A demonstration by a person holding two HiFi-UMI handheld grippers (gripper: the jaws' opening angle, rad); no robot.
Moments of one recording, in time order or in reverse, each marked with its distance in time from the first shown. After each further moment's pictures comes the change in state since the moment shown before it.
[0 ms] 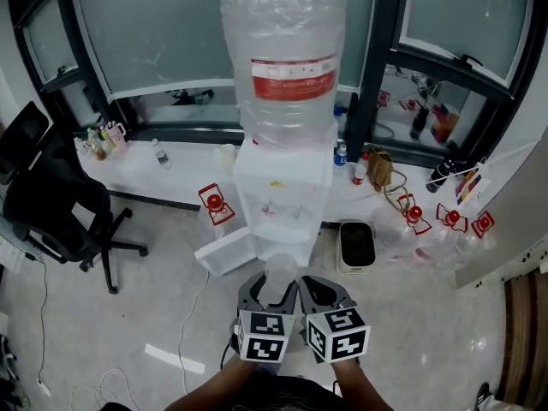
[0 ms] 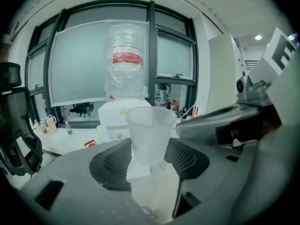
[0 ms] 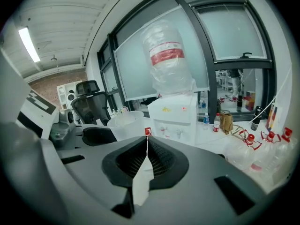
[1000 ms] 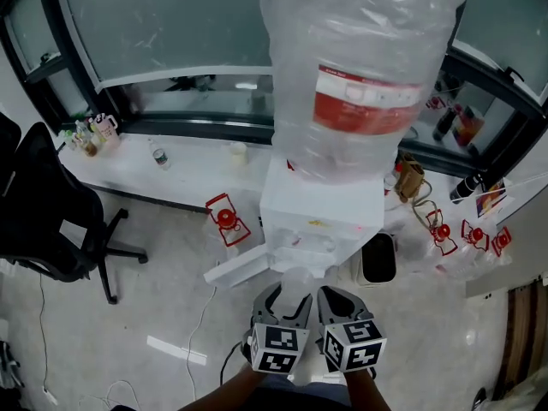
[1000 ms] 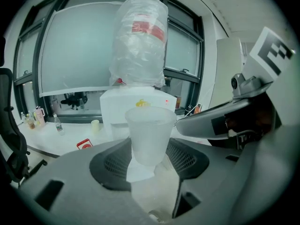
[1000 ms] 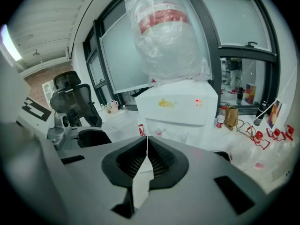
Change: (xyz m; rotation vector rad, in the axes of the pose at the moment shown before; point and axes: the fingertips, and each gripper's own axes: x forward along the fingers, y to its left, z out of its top) left arm 0.117 0.115 -0.012 -0.017 0.048 -0.104; right arm 0.161 -0.029 0.018 0.054 0.109 -0.095
